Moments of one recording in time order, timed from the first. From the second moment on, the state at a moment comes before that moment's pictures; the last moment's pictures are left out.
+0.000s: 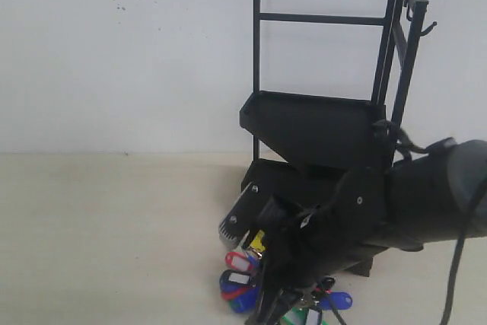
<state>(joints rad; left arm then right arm) -0.16 0.00 0.00 0.34 0.29 -0.39 0.65 1.82 -0.98 0.54 0.23 -0.99</state>
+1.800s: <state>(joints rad) -0.16 0.00 0.00 0.34 0.29 -0.39 0.79 1.29 -1.05 0.16 0.54 -0.34</state>
